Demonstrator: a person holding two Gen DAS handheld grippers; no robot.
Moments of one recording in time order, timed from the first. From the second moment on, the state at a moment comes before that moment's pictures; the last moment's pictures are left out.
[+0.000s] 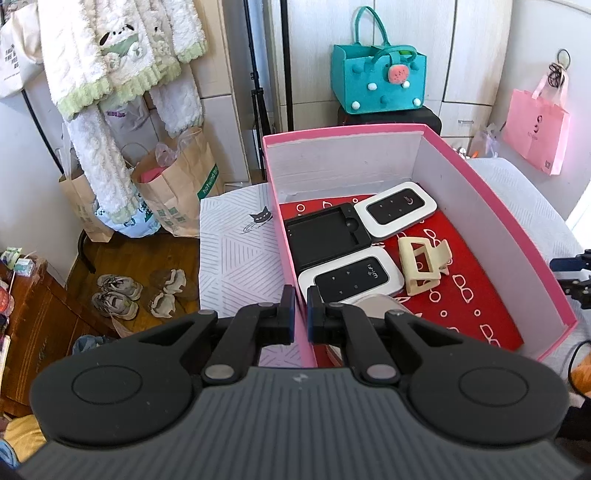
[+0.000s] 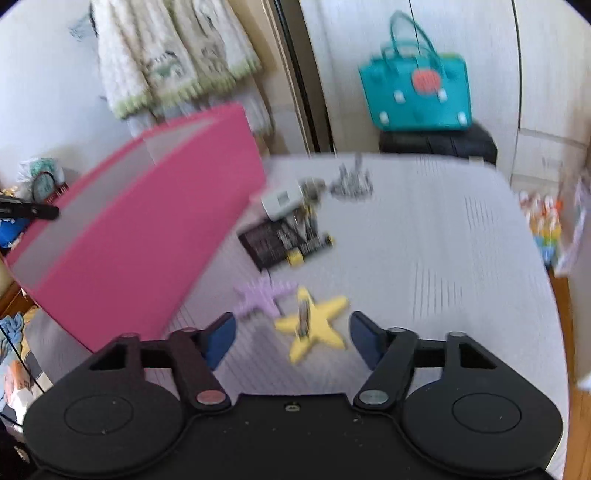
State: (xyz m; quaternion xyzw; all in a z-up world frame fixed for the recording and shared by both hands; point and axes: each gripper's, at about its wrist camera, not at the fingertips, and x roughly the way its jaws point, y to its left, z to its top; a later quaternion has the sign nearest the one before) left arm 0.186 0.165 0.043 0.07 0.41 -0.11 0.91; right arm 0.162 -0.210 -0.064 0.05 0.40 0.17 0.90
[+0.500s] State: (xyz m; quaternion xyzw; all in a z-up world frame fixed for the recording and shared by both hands) left arm 0.184 0.157 0.046 0.10 0.41 -0.10 0.90; right arm 0.168 -0.188 -0.064 -0.05 0.40 0.15 0.90
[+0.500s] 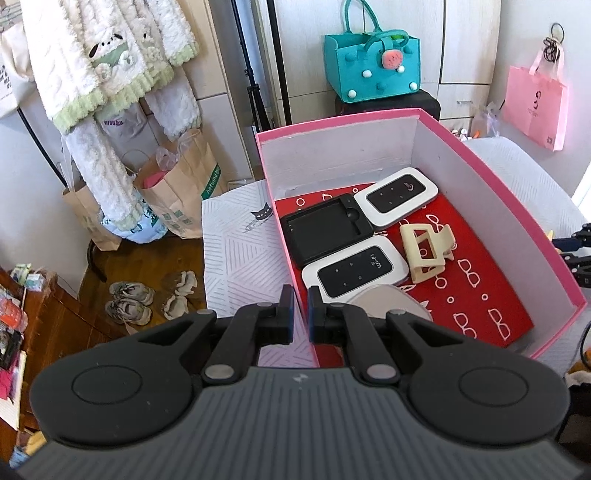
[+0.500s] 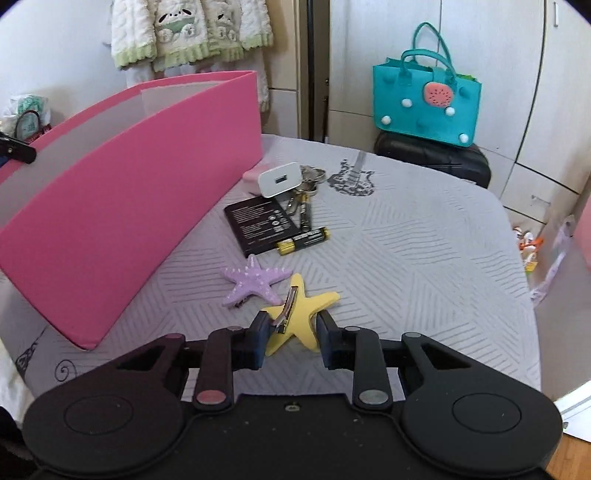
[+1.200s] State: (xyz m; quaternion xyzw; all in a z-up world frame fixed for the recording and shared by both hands) left arm 0.180 0.156 0.045 0.09 0.41 -0.09 0.90; right arm 0.184 -0.136 0.041 -0.02 0.32 0.36 0.87
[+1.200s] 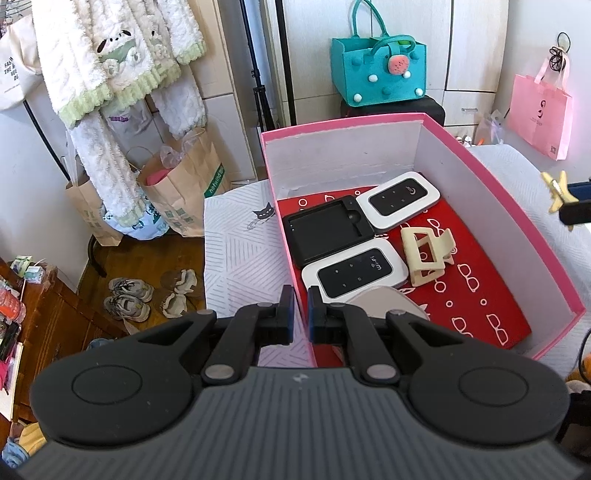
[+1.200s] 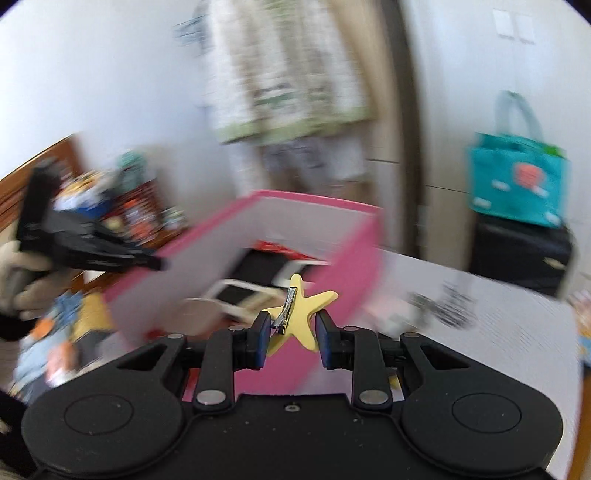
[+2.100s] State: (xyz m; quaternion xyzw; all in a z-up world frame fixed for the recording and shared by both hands) left arm 0.175 0.150 0.045 0.09 0.41 -0.07 0.90; right arm 0.211 -0.088 0.049 -0.04 0.37 0.42 0.83
